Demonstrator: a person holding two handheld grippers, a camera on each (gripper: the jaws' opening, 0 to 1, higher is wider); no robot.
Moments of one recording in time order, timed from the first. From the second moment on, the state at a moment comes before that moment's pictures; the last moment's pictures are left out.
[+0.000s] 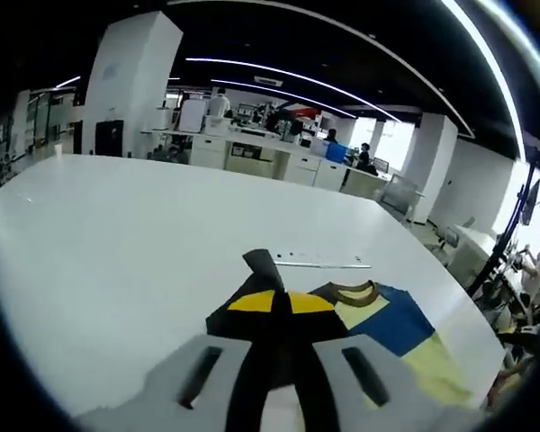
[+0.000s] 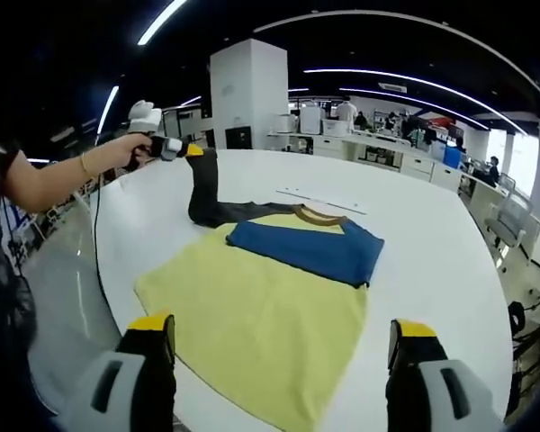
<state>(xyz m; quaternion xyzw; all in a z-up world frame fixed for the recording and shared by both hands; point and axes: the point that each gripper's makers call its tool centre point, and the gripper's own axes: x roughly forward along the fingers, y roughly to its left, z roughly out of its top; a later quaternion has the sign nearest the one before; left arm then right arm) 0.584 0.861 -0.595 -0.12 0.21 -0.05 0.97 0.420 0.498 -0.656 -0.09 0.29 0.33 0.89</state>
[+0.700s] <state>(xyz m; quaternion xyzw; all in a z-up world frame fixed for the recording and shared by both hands) 0.600 0.771 -0.585 -0.12 0.21 -0.13 0.96 0.419 0.494 -0.657 -0.08 0.29 0.33 0.90</state>
